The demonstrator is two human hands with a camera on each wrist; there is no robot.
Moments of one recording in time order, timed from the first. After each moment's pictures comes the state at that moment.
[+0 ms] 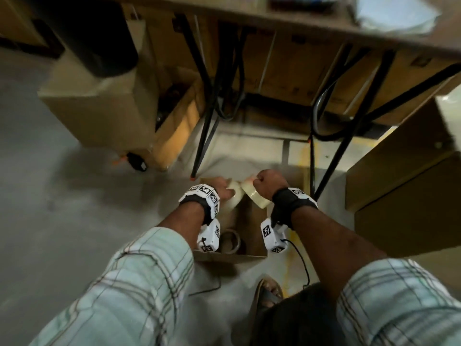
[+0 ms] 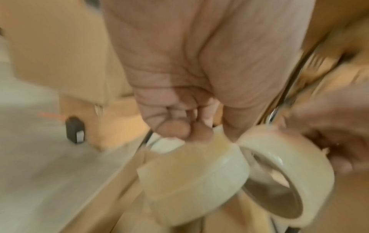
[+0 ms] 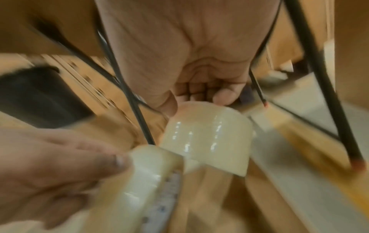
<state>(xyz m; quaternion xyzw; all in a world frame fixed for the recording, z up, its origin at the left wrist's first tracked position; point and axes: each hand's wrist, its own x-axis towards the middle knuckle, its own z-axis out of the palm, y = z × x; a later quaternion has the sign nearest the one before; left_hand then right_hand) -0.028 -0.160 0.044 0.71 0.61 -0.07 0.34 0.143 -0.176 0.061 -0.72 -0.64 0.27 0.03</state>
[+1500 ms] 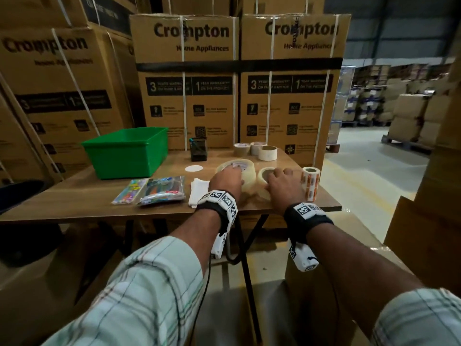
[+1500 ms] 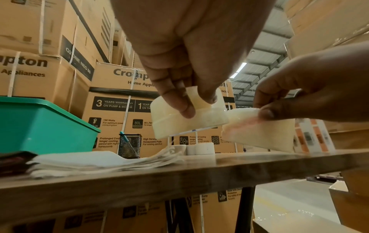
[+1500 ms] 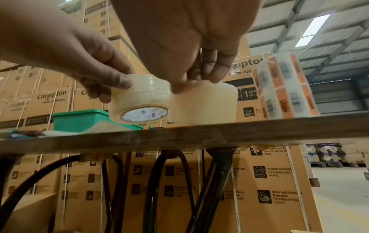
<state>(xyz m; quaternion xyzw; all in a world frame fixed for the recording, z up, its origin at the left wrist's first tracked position) 0.278 -0.119 0.406 0.86 0.46 0.21 -0.02 0.420 -0.189 0.384 -0.75 -0.61 -0.20 0.14</state>
